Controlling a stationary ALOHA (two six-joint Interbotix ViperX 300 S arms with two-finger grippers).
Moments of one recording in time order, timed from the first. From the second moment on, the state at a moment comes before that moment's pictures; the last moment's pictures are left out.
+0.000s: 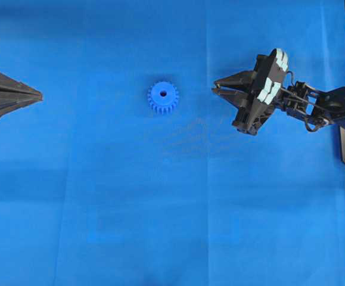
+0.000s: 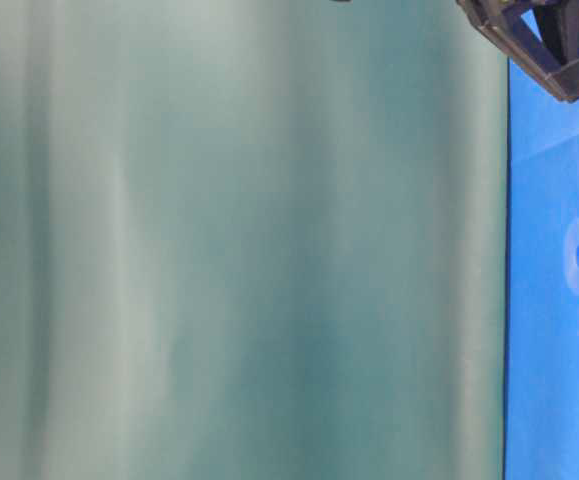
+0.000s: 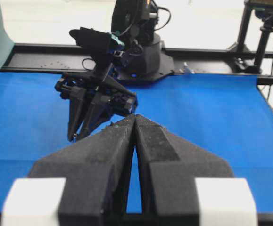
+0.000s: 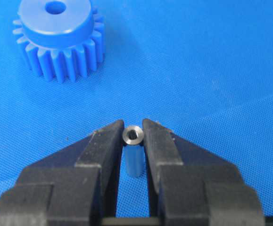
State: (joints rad) left arm 0.00 -0.98 1.19 0.00 -0.29 -0.02; right arm -0.16 0.10 1.11 0.31 -0.83 0.00
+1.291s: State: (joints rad) left arm 0.00 -0.98 1.19 0.00 -0.29 -0.04; right arm -0.15 -0.07 1.01 0.31 -0.61 -0.04
